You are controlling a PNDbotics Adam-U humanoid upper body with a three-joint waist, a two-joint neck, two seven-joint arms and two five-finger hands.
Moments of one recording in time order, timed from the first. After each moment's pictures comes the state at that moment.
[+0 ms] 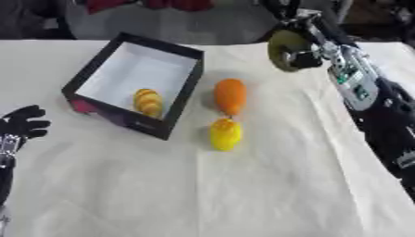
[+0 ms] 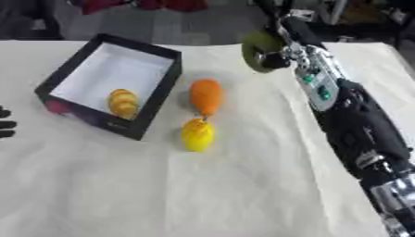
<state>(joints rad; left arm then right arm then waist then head) -0.13 0.19 0.05 -1.70 -0.13 -0.12 -0.13 -0.84 -0.46 0.15 -1.19 0.64 0.04 0.11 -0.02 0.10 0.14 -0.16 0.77</state>
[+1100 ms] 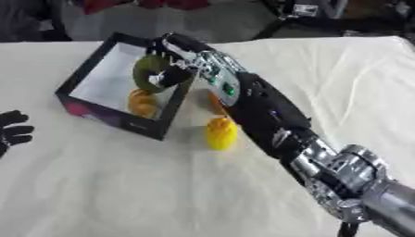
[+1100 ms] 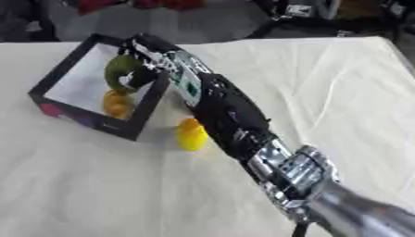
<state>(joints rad) -0.17 0.17 0.02 -1.70 -0.13 -0.13 -0.18 -1.03 -0.07 0.20 -0.80 0.87 -0.12 0.17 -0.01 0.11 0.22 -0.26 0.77</state>
